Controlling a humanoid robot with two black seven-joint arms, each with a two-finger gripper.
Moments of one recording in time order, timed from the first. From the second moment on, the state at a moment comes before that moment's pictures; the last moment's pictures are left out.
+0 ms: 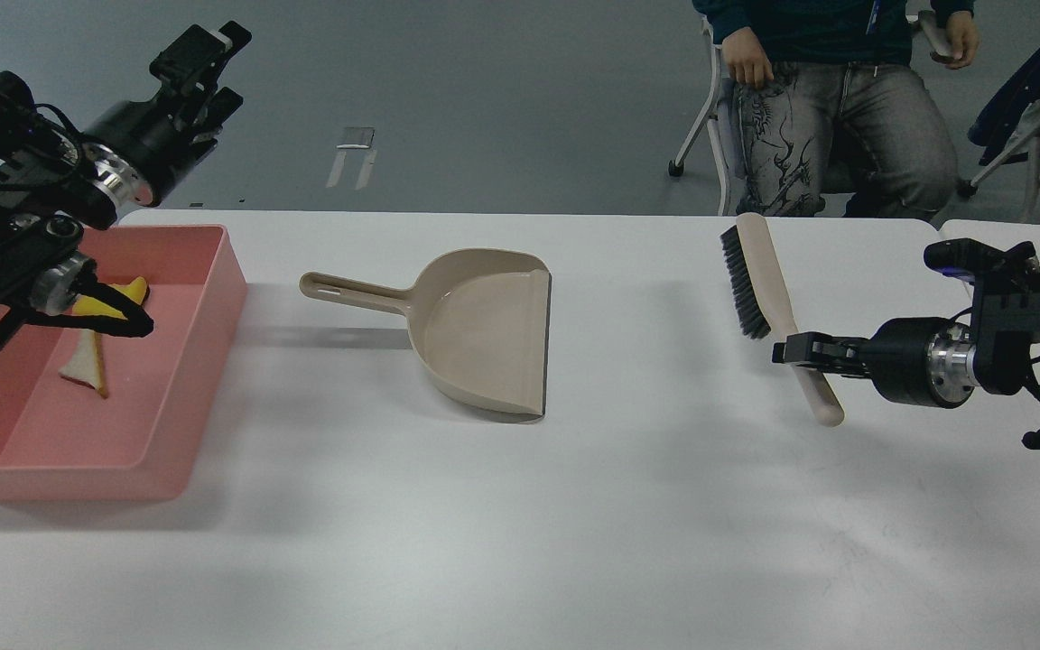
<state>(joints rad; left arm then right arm) -0.91 0.62 -0.51 -0.81 0.69 -0.06 -0.41 0.81 -0.80 0.37 1.31 -1.21 0.49 -0.07</state>
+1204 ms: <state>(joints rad) -0.92 0.48 -0.50 -0.70 0.70 -0.05 -0.41 0.73 -0.83 0.36 1.31 -1.20 0.49 -0.08</state>
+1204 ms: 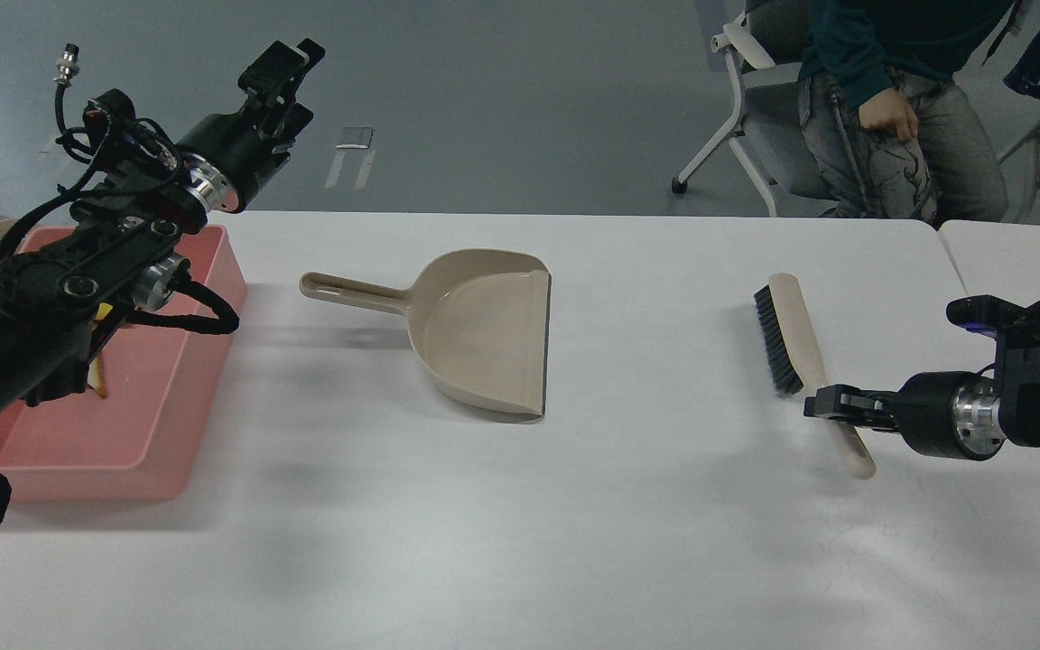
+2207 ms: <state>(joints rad) -0.94 0.48 -0.50 -0.70 0.70 -0.06 -0.41 0.74 -1.02 0.53 1.39 -1.19 0.49 -0.07</state>
